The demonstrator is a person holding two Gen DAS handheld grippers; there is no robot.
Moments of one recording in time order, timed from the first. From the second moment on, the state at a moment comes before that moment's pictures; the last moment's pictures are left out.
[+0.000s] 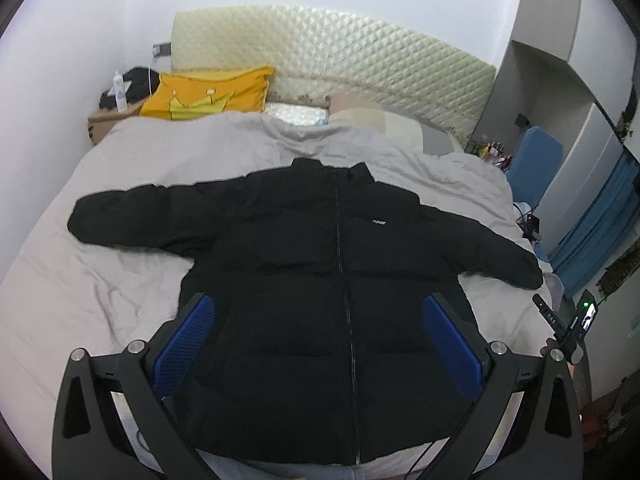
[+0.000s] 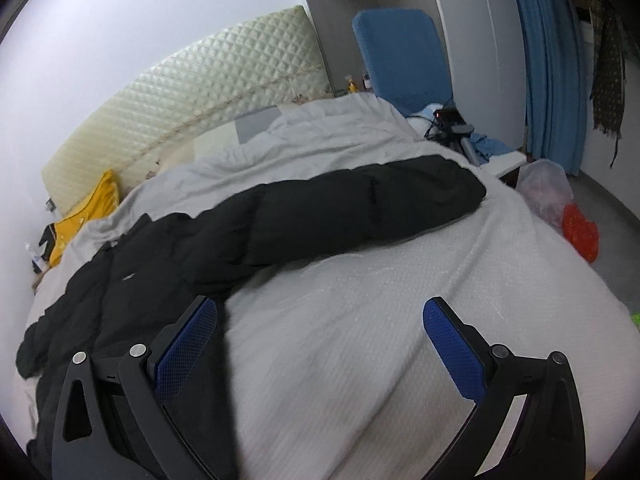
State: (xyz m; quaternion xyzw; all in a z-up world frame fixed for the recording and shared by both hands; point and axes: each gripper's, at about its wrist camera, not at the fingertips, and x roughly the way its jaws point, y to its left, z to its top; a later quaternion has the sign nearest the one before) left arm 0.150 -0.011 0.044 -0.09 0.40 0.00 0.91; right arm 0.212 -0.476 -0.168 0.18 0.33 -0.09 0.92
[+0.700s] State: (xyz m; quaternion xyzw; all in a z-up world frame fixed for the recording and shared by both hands) left arm 0.250 0.001 -0.085 -0.06 0.39 0.03 0.92; right arm 0.293 -0.638 -0.282 0.40 0.27 -0.18 0.86
